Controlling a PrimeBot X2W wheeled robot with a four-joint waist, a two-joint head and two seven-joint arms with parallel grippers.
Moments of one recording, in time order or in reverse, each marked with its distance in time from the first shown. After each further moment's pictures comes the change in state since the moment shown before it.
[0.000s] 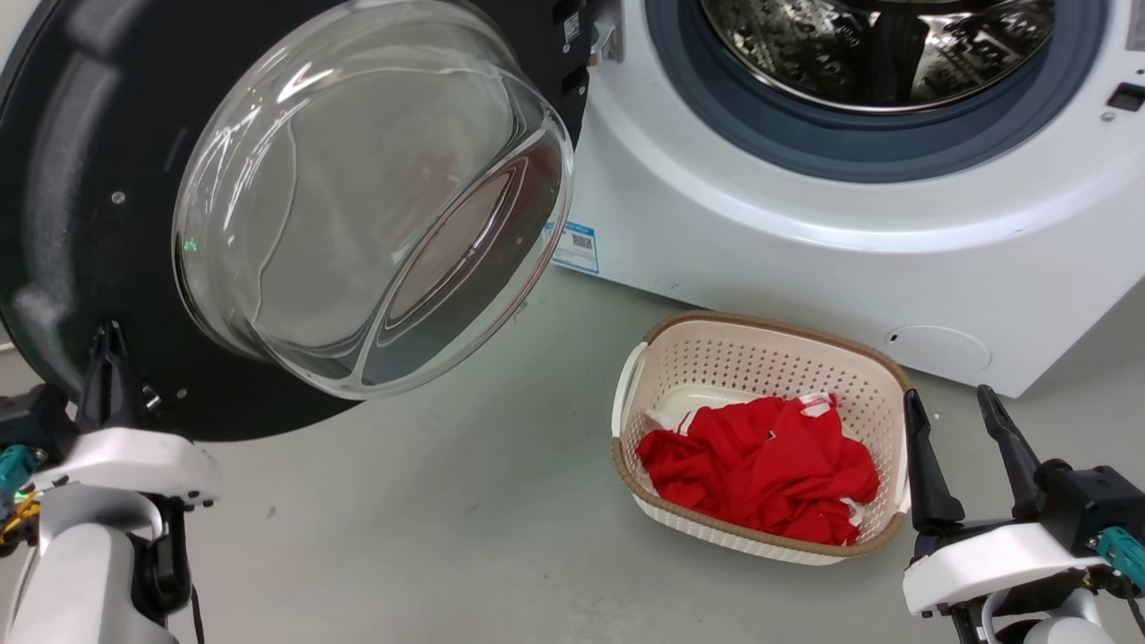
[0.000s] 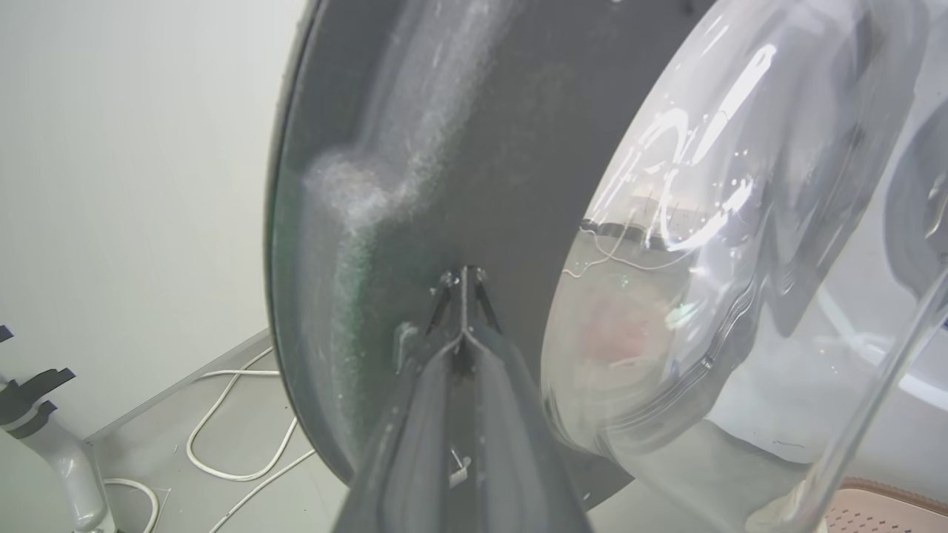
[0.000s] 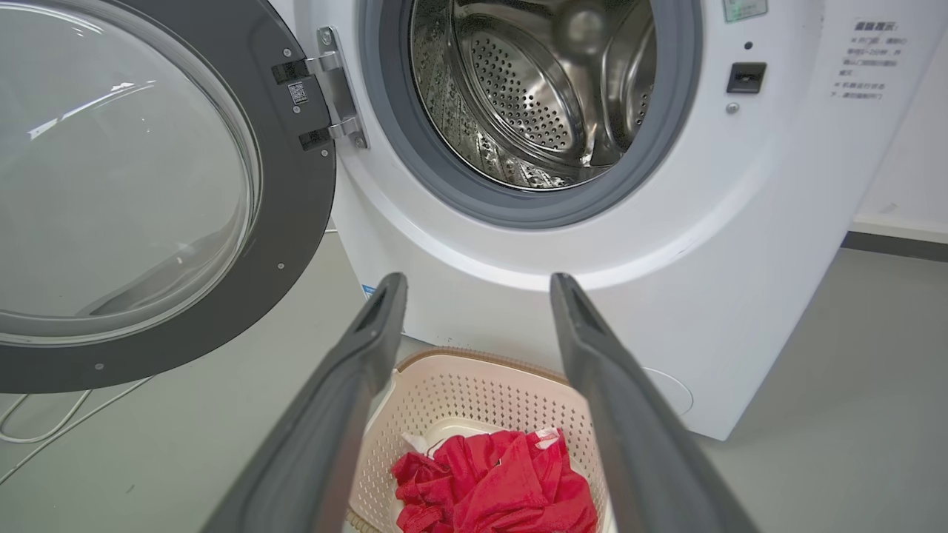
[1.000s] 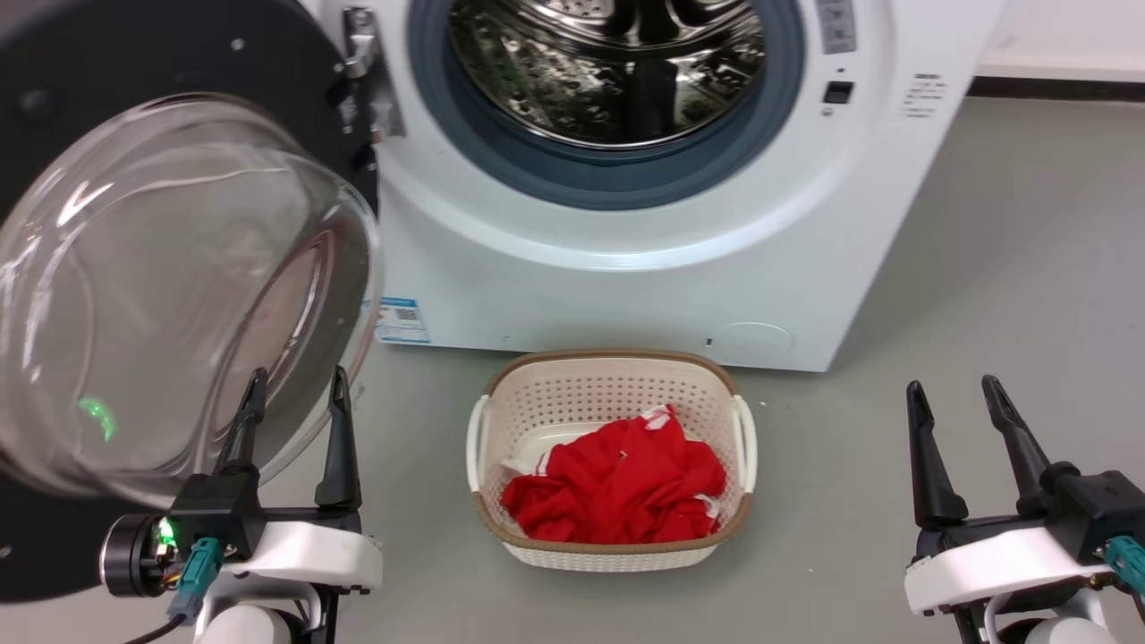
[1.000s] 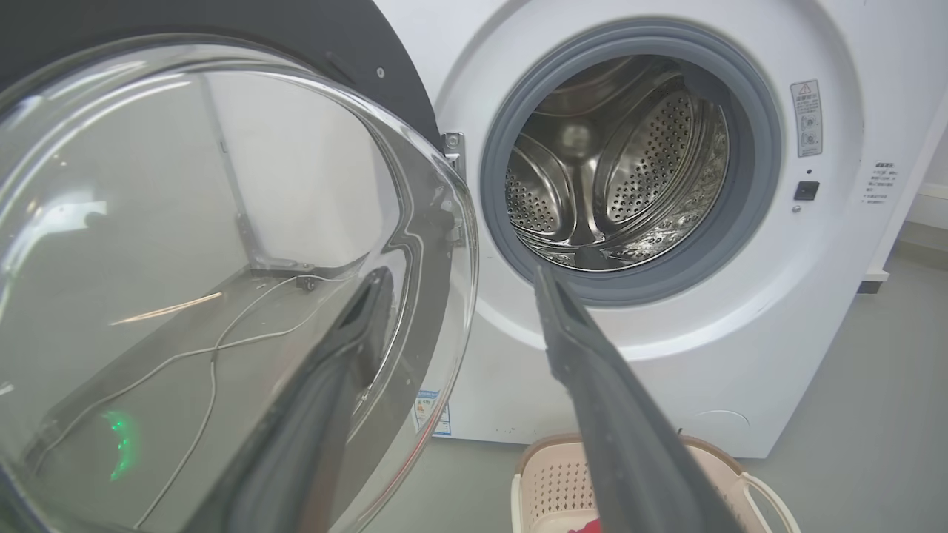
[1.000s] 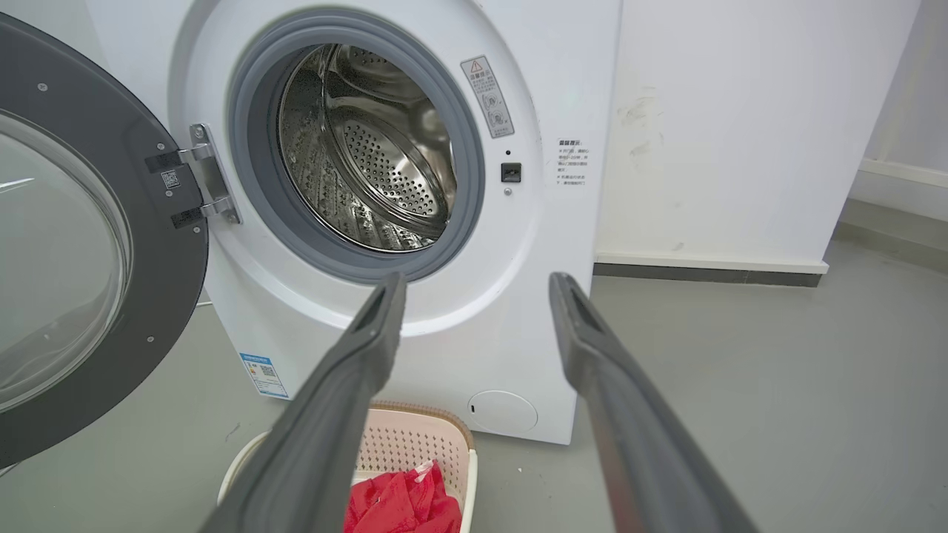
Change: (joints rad) left arm 0.225 -0.133 -0.167 -0.332 0.169 0.026 -0.007; right arm 0.006 0.000 0.006 -0.018 -0.012 0.000 -0.042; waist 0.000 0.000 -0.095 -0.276
